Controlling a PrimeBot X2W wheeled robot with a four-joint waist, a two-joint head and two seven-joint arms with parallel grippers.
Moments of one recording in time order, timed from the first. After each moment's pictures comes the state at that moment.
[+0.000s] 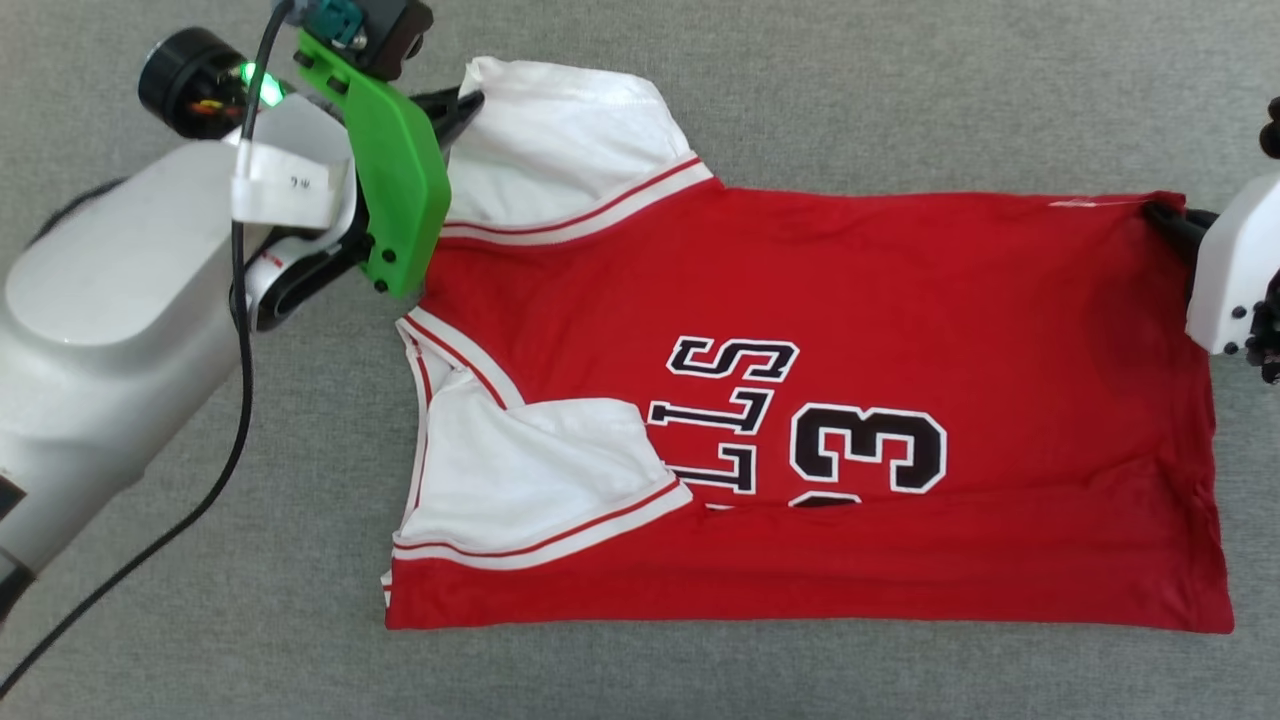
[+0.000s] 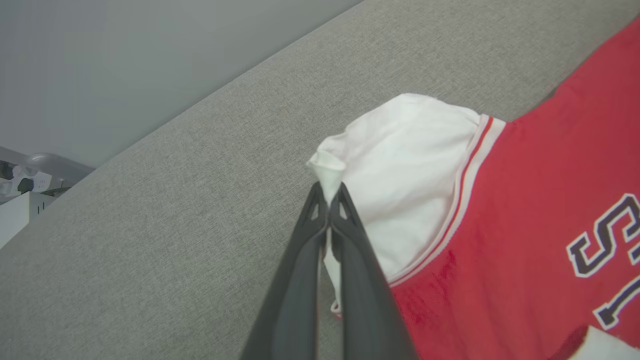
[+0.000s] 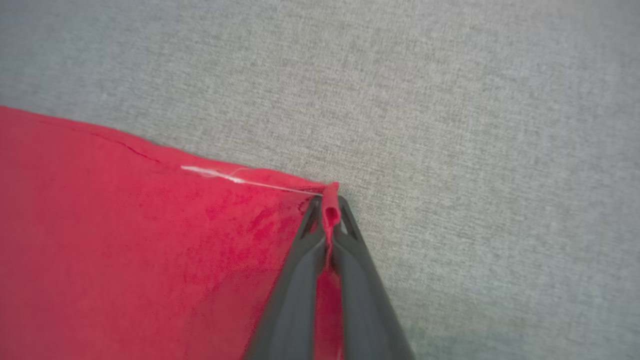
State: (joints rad) left arm -1.28 0.64 -1.24 0.42 -1.03 -0.11 0.21; right arm -0.77 -0.63 0.47 0.47 0.77 0.13 0.46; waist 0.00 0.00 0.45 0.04
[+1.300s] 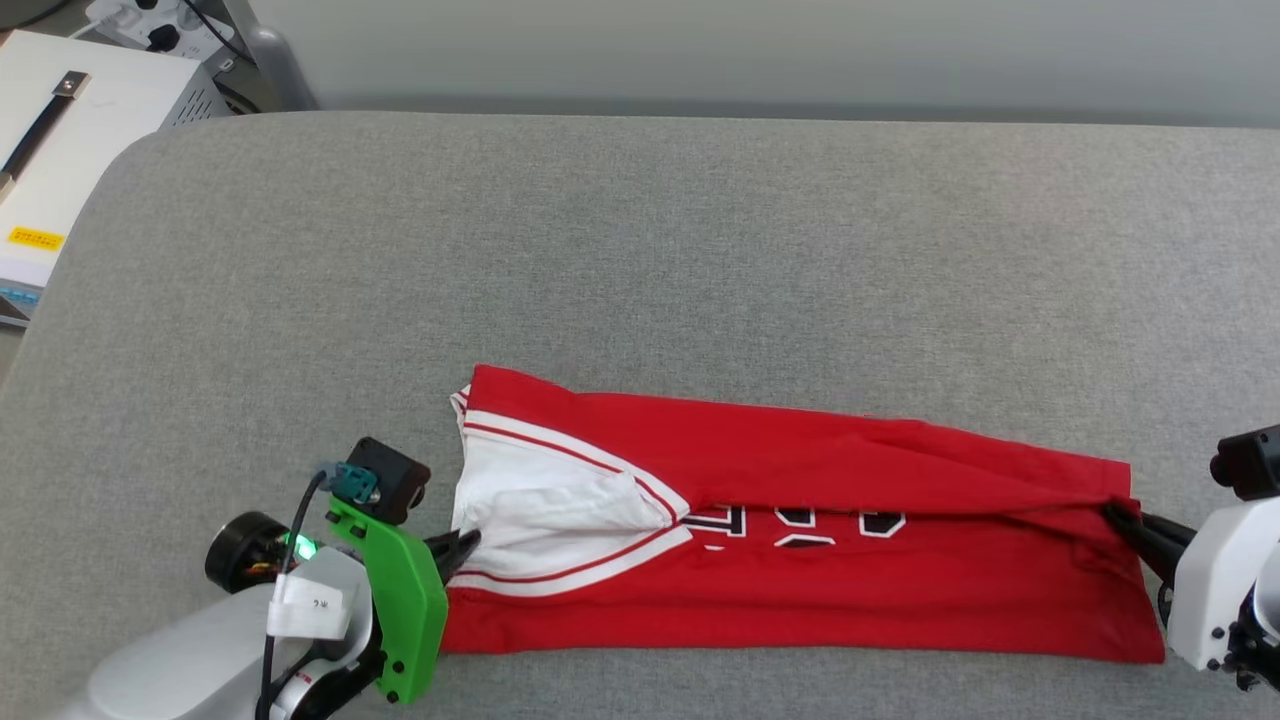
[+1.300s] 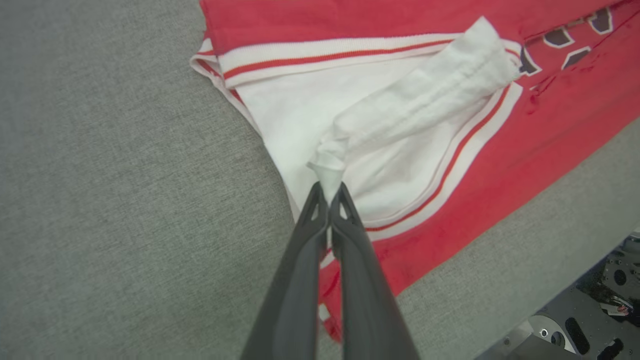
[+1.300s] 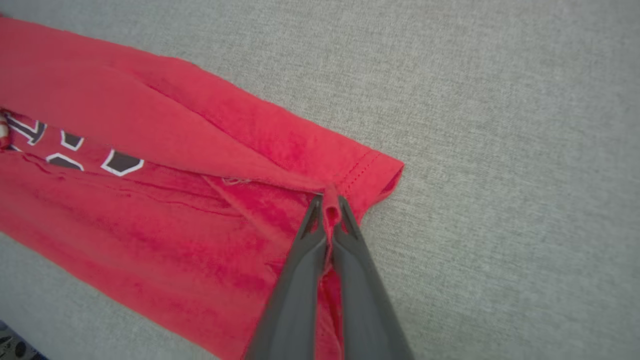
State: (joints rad) left arm -0.66 0.78 -1.27 0.16 -1.11 0.06 0.10; right arm -0.29 -0.76 0.60 0.31 0.94 0.13 0.18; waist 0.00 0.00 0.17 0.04
